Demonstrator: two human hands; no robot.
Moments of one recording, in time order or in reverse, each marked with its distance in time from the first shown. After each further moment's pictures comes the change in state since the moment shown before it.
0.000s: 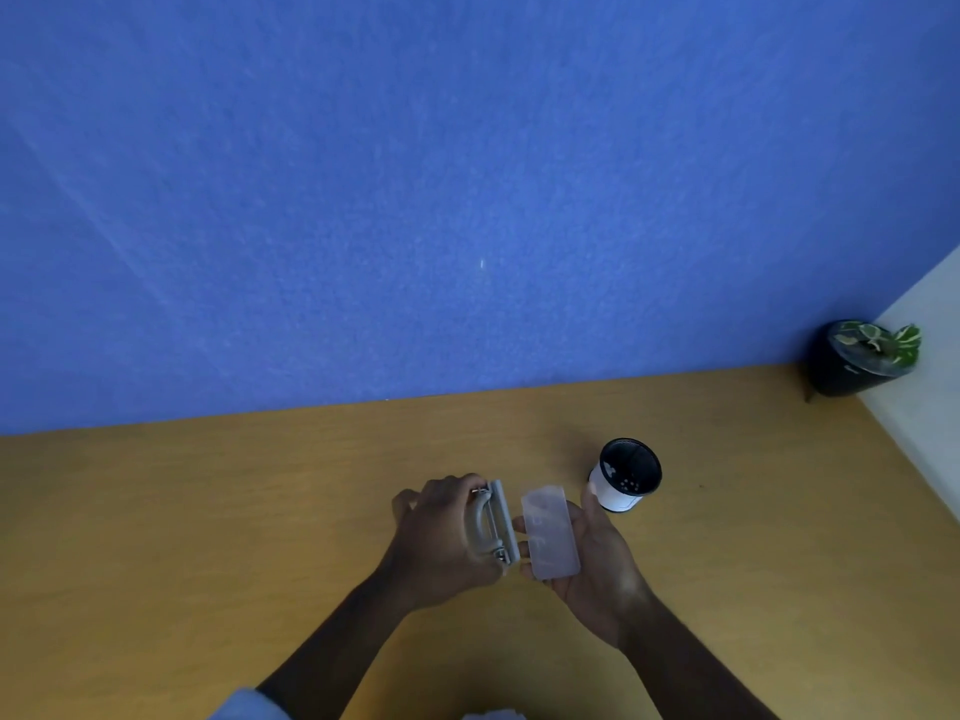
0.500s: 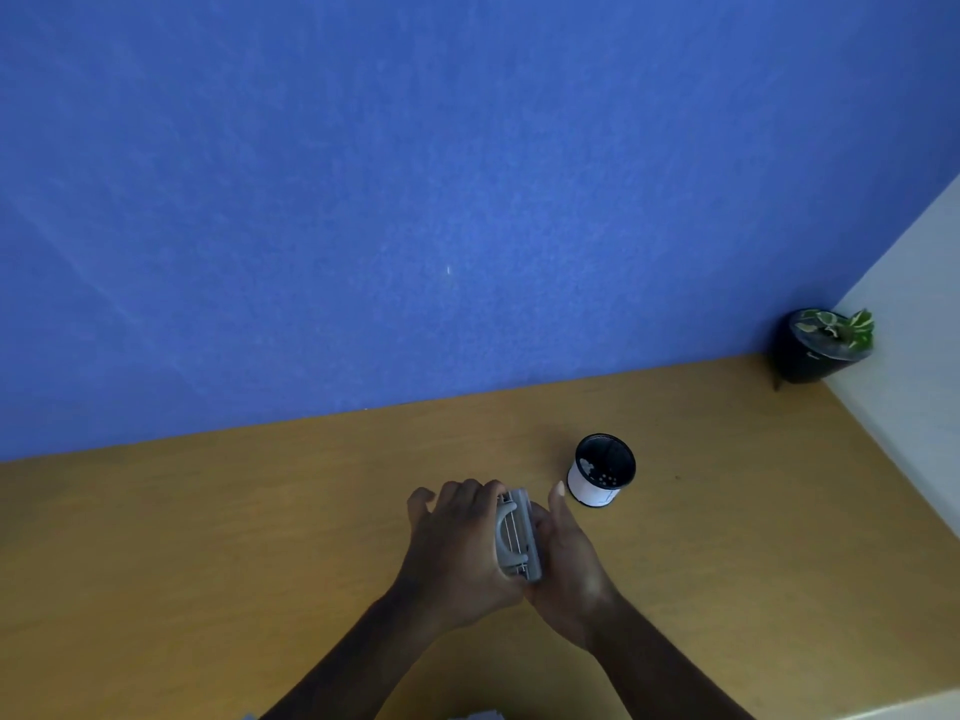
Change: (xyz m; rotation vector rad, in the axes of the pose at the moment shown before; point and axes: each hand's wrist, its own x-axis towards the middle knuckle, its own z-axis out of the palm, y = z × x) left_hand -0.010 0.060 0.008 0.264 0.014 0.113; right_hand -0.001 0.008 0.005 -0.019 0.001 -0.014
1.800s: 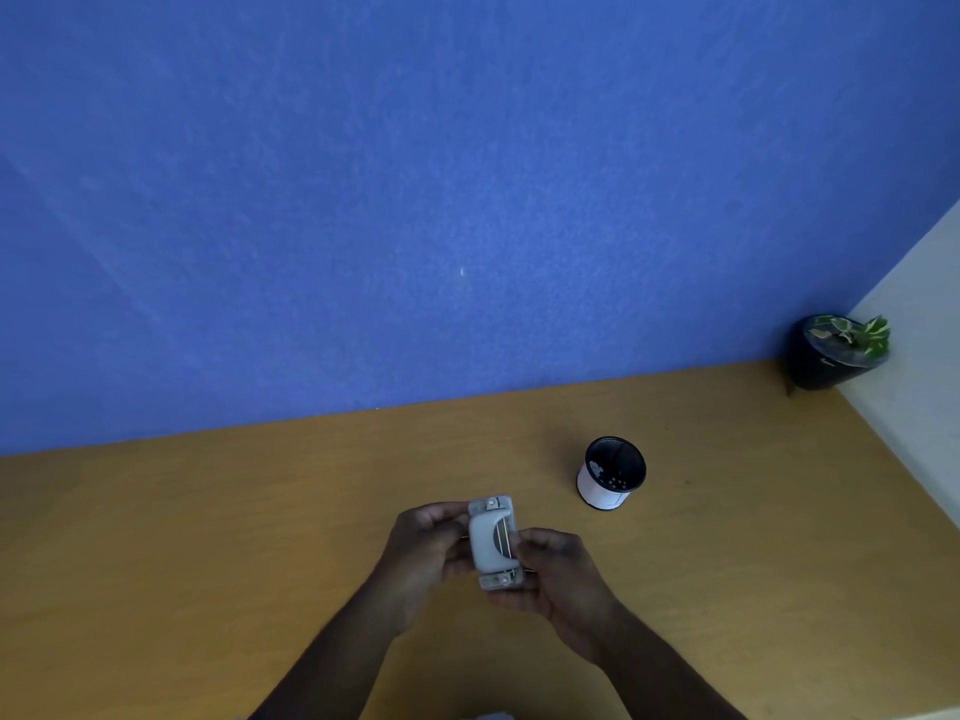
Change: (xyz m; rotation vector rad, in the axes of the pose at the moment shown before) left_hand -0.007 -0.040 0.005 -1.321 -0.095 -0.593; right_hand -0.014 0.011 0.008 -0.261 0.048 0.009
